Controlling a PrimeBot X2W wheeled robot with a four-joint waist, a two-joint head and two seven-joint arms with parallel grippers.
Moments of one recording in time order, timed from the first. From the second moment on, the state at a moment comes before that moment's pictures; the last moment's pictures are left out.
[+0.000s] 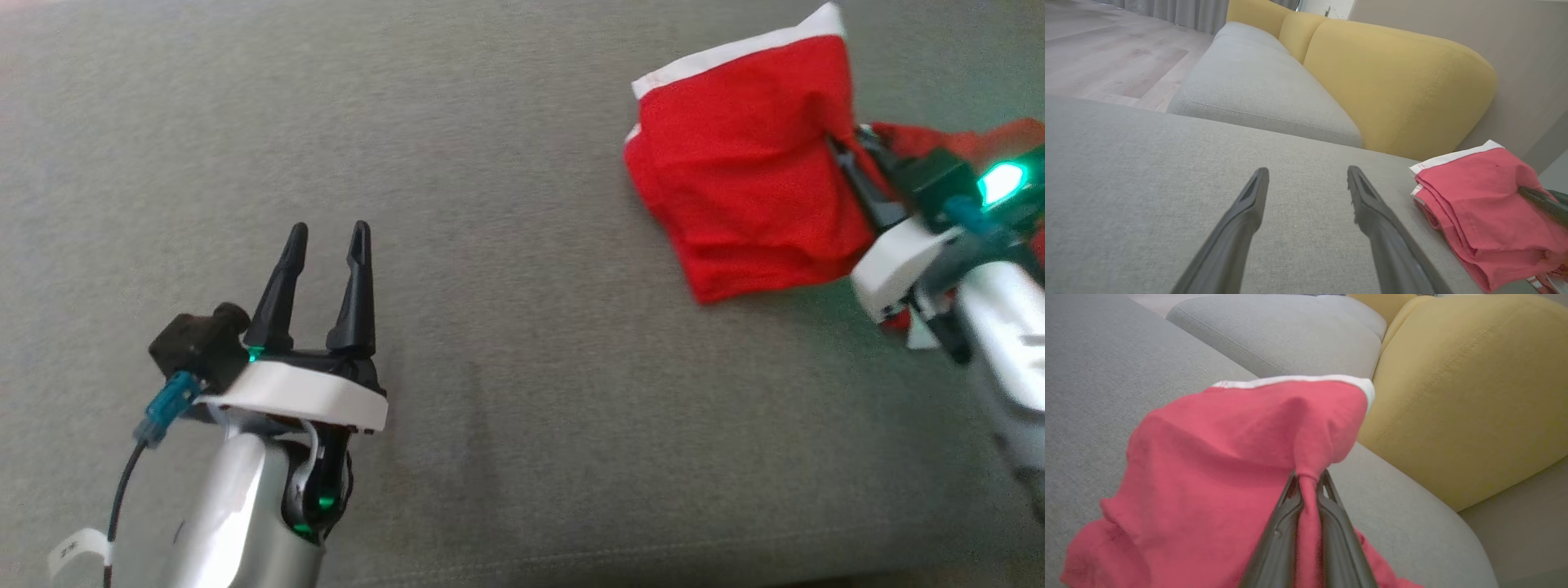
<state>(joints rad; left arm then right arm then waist) -0.23 0.04 -0.22 0.20 -0.38 -0.05 -0.26 -0.66 -0.44 0.48 0.61 0.06 0.13 -0.12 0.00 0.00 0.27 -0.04</state>
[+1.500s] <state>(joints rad) -0.29 0.04 -0.21 0.24 -0.32 -0.09 -0.26 -0.61 -0.66 0.29 0.65 0.23 0.13 0.06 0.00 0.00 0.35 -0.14</state>
